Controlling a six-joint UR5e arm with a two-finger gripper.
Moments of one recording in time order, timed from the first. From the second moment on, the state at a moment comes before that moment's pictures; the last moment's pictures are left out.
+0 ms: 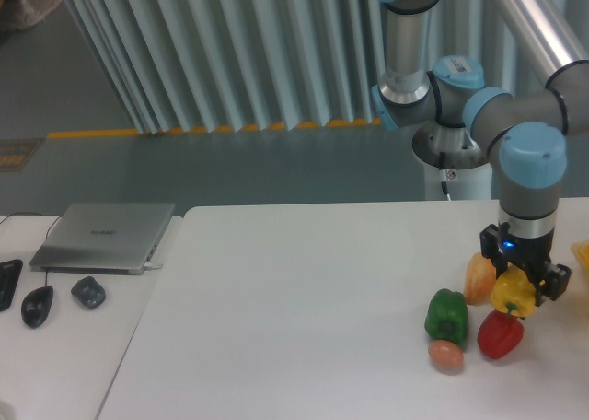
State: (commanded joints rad) arm 2.40 -1.90 -1.57 -1.32 1.63 1.18
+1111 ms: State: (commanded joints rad) arm 2.28 -1.86 -1.61 -1.30 1.65 1.18
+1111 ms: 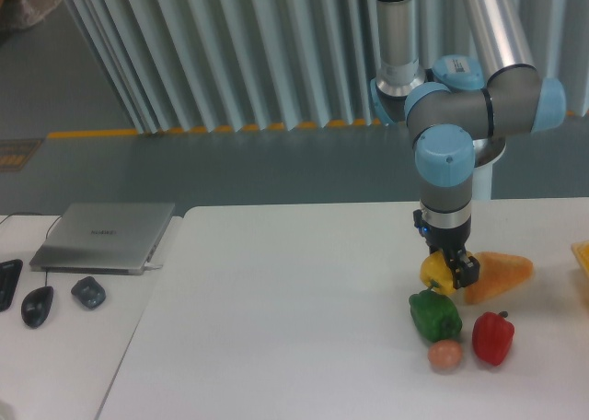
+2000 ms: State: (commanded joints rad) arm 2.29 -1.86 -1.58 -1.16 1.75 1.18
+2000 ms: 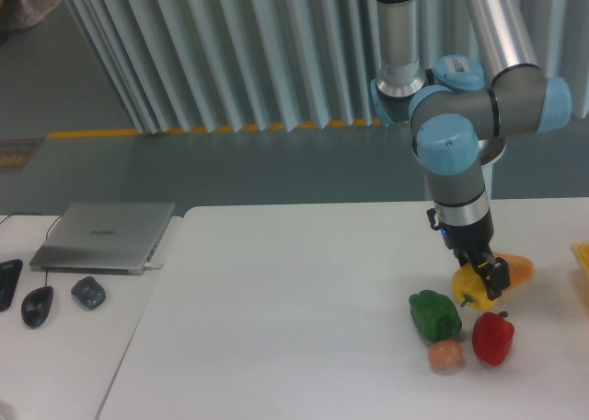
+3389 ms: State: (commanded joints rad) arm 2.28 -1.90 -1.63 -1.25 1.75 1.08
